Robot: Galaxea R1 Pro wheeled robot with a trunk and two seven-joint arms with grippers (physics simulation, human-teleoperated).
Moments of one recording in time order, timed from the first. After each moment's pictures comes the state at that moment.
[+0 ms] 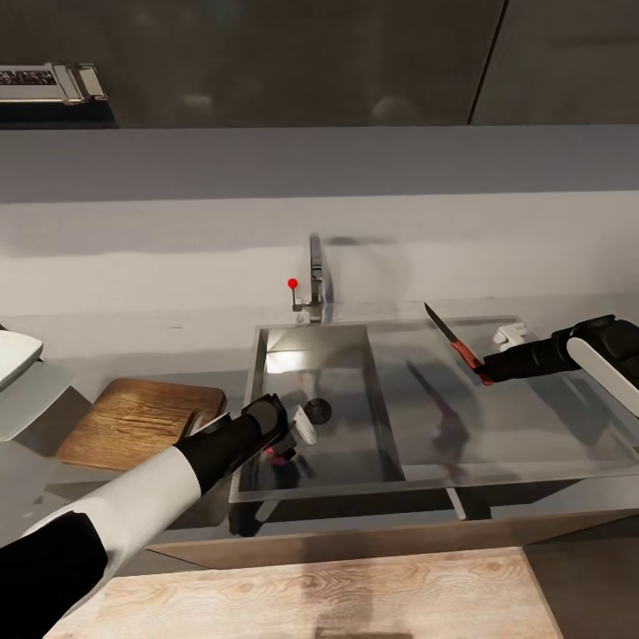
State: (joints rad) left arm -1.03 0.01 -0.97 -0.83 -0.10 0.99 -0.38; right arm -1.10 -0.74 0.61 -1.20 -0.71 1.05 0.42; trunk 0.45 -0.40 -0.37
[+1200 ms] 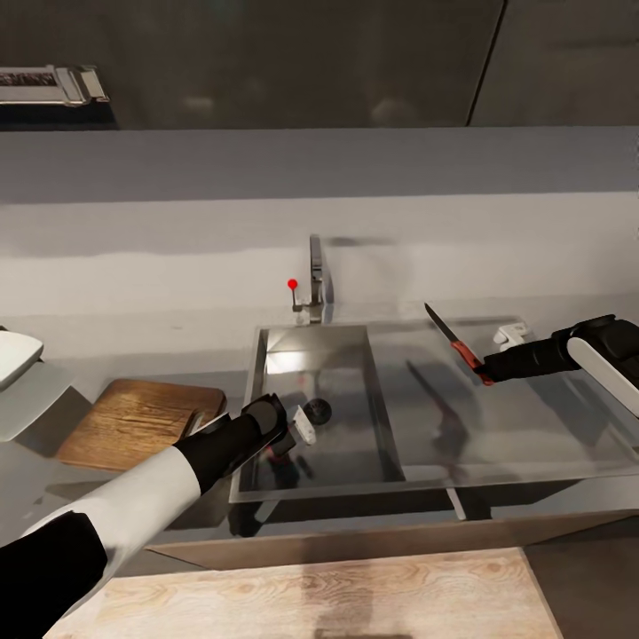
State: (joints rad) left arm -1.03 0.02 -0.96 -0.83 -0.10 0.99 -0.38; right arm -1.10 -0.74 0.61 -1.20 -0.71 1.05 0.42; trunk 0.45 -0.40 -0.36
